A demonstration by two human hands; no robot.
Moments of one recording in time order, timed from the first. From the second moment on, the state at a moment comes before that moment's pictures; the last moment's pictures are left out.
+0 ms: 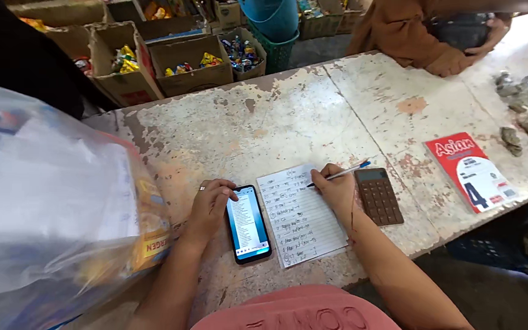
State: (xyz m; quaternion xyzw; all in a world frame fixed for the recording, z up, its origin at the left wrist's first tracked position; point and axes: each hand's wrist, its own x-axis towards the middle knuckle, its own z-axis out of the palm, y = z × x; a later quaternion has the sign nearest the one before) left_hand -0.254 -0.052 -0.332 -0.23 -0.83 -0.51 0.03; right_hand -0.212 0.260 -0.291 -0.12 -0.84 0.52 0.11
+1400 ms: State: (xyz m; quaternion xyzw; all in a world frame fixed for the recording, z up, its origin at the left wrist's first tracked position) left_hand -0.256 -0.047 -0.336 -0.24 -0.82 -0.52 0.03; right_hand -0.217 0.271 -0.301 -0.11 -0.85 0.50 0.10
